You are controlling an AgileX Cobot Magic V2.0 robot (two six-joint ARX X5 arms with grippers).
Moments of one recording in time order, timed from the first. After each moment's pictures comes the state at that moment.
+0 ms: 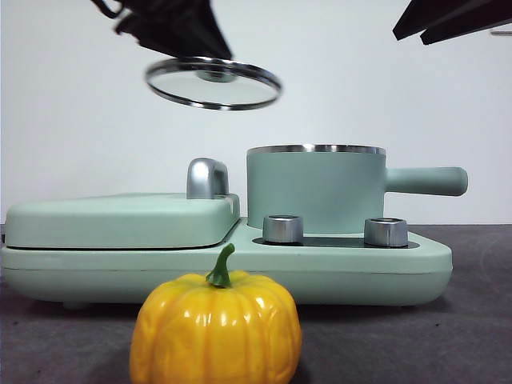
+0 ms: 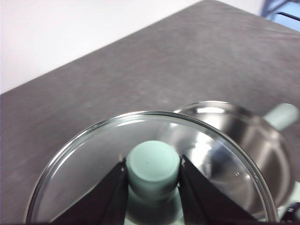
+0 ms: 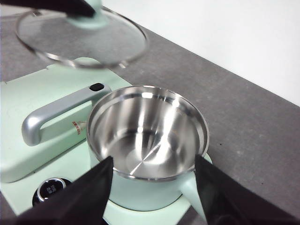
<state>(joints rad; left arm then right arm) -0.47 1.44 1.28 -0.26 0.21 0.13 0.36 0.85 0.74 -0.23 -0.29 -0.21</state>
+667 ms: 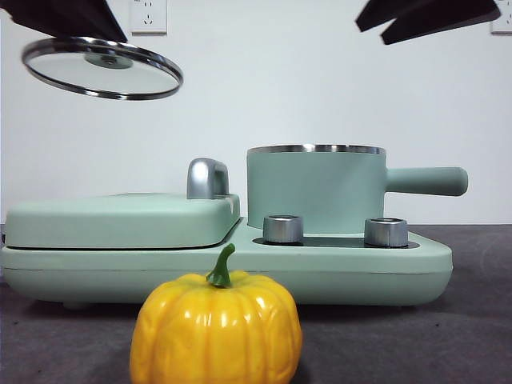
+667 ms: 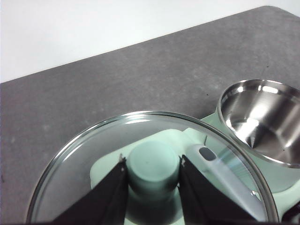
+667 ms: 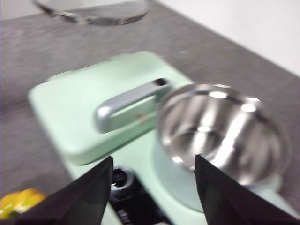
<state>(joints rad) -0.29 1.12 1.03 -0.31 0.21 0.09 0.54 0.85 0.74 -0.30 -0.31 -0.20</state>
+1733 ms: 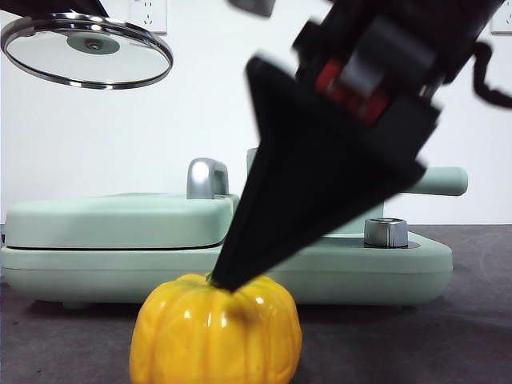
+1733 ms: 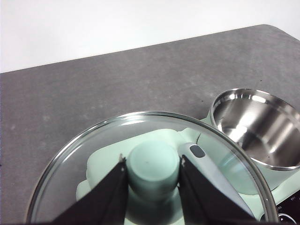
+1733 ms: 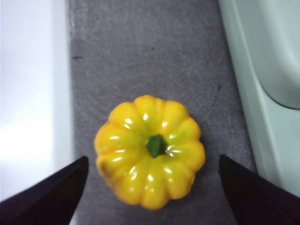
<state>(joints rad) -0.28 1.04 1.00 -0.34 0.21 0.01 1.03 1.32 0.74 -0.34 -0.19 -0.32</state>
